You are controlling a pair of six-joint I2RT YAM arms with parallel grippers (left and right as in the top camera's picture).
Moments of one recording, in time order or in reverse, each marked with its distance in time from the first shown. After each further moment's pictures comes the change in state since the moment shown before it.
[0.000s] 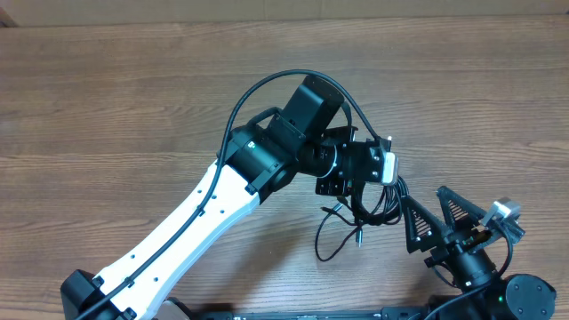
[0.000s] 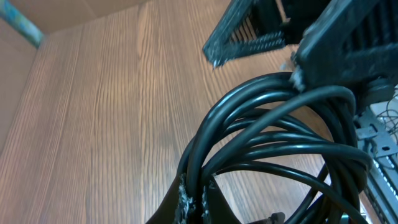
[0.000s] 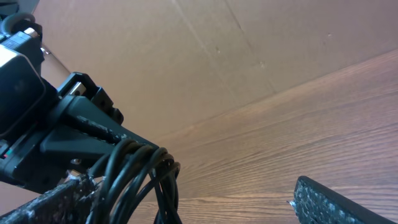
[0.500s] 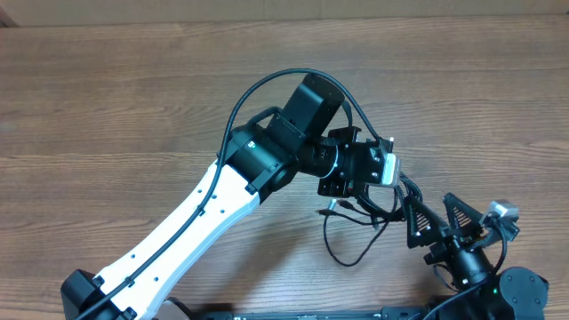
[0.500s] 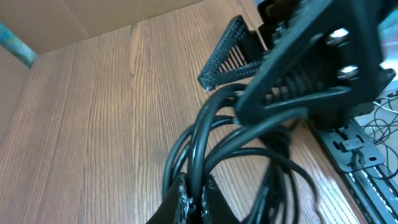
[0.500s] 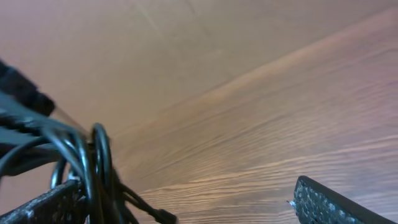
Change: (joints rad) left arm 0.000 0.000 0.000 0.022 0.076 0.000; right arm 0.000 0.000 0.001 -0.142 0.131 -0.053
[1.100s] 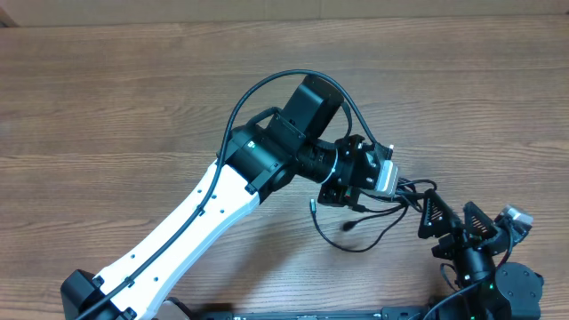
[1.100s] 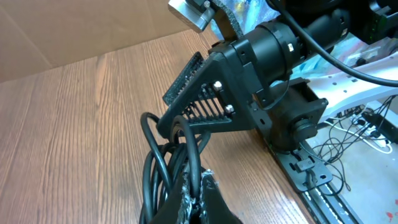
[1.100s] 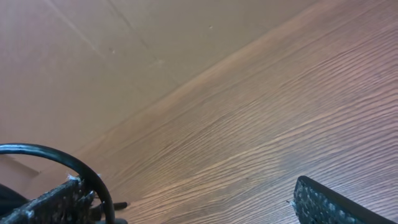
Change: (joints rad) left arm 0.000 0.000 0.000 -0.030 0.183 0.000; right arm 0.001 0.000 0.000 -0.095 0.235 0.029
